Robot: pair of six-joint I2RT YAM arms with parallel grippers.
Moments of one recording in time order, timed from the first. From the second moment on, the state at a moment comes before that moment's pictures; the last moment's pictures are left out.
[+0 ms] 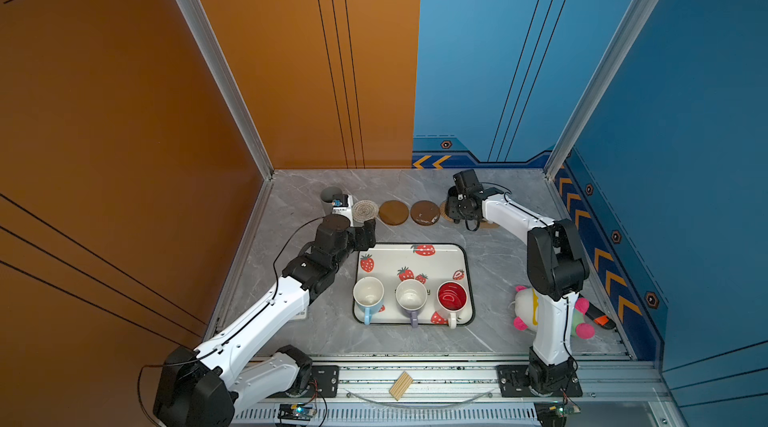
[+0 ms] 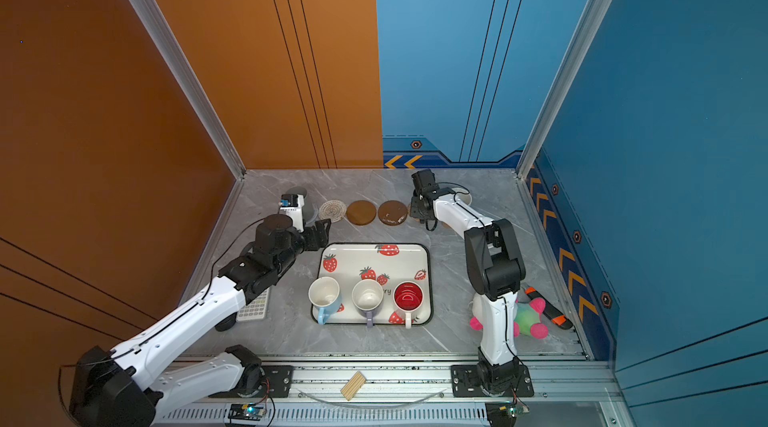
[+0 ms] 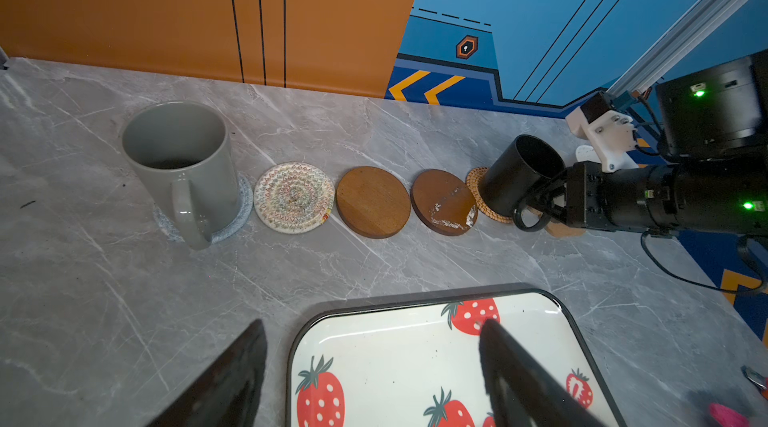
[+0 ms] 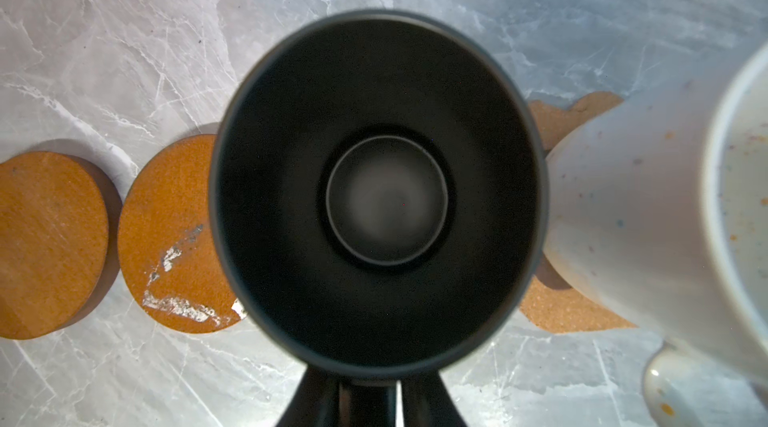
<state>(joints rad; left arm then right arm) -0.50 1.09 0.80 -0.13 -0.20 -0.39 0.33 2.03 1.56 -0.52 0.15 0.40</state>
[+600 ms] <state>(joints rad) -0.50 1.07 0.80 -0.13 -0.19 -0.40 0.35 1.88 1.52 -0.51 0.17 0.41</state>
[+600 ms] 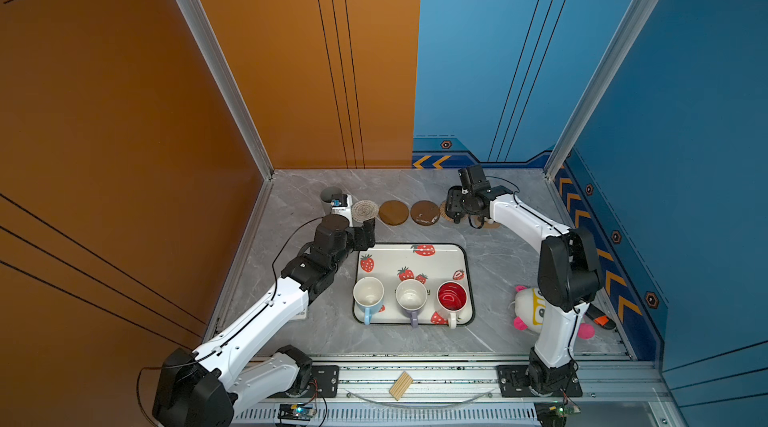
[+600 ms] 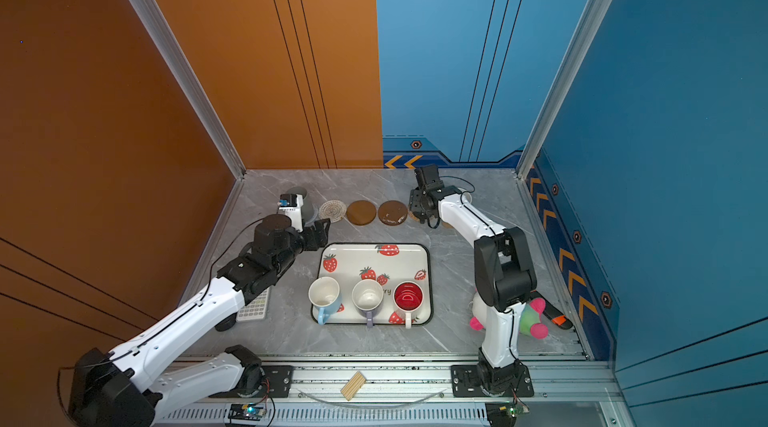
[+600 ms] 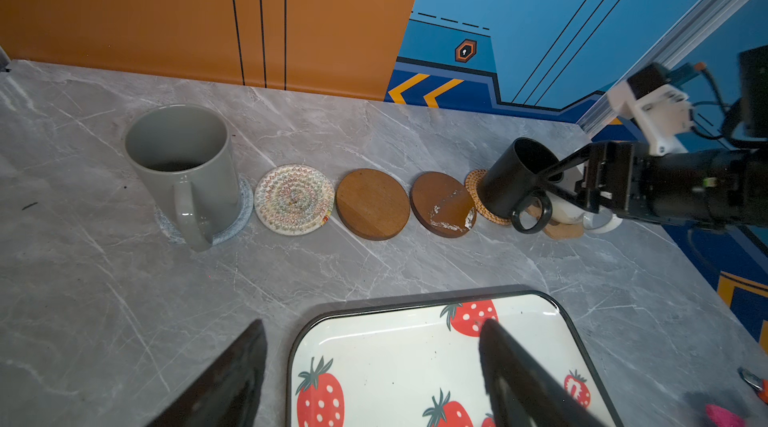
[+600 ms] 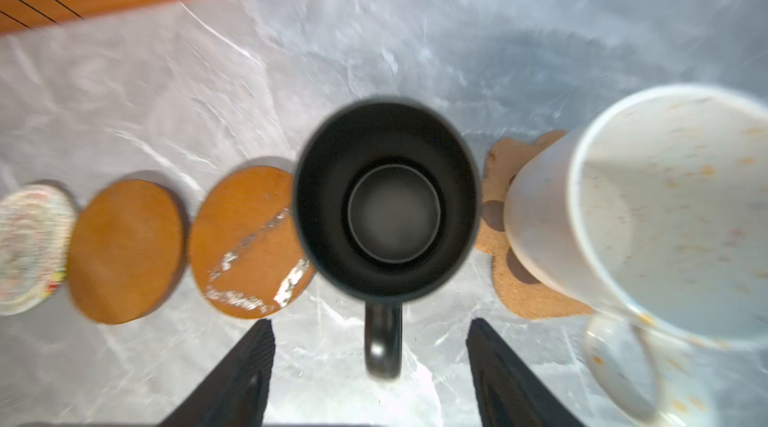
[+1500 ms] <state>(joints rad) -0.55 1.15 1.22 -0.57 -0.14 -0.45 0.79 1.34 1.01 -0.13 0.29 0.61</state>
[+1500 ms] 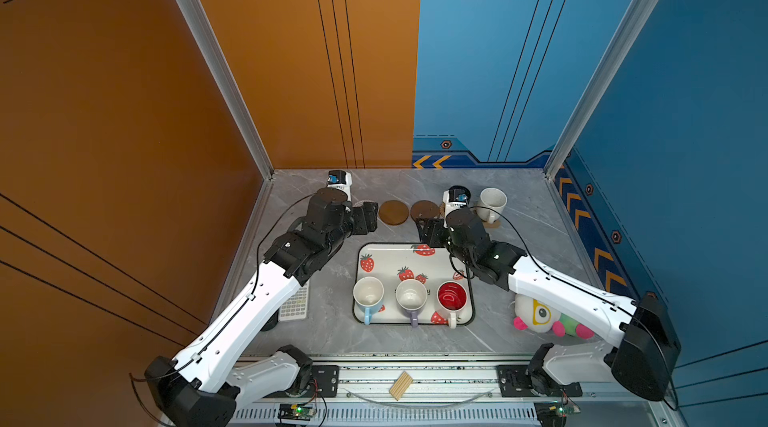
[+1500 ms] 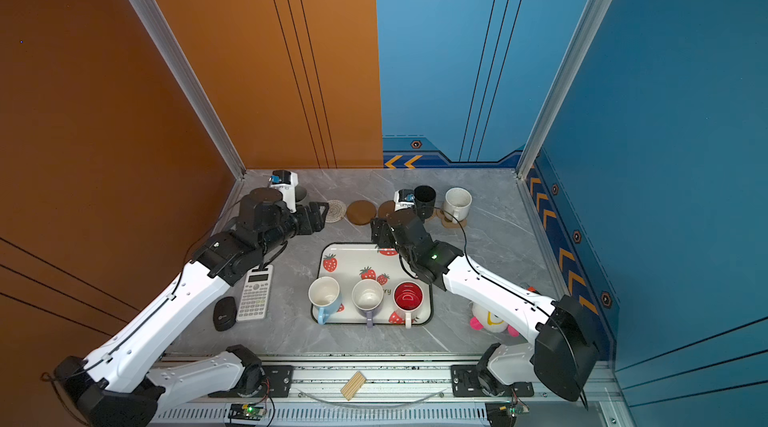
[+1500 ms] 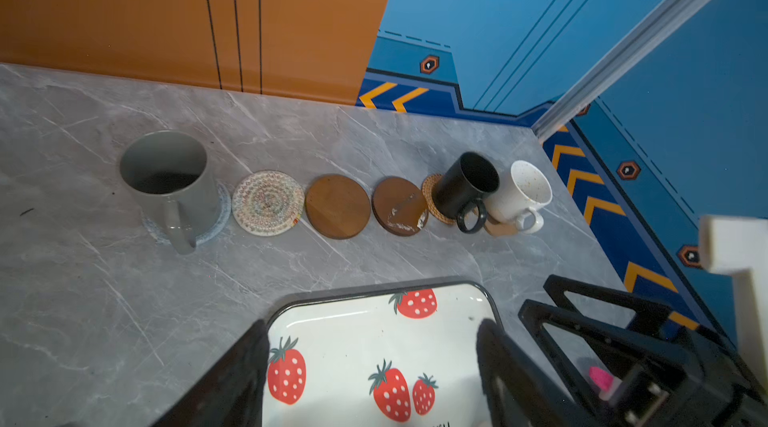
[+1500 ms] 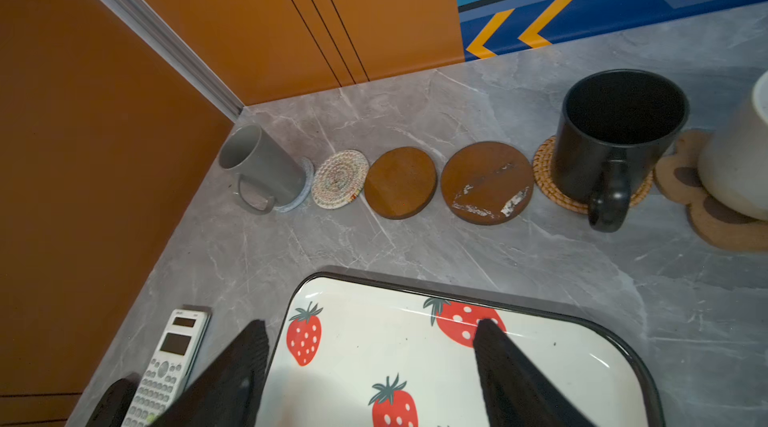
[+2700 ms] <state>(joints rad) -1.08 1.12 1.14 -1.32 -0.21 -0.63 0.71 1.37 0.91 -0.06 0.27 0.65</state>
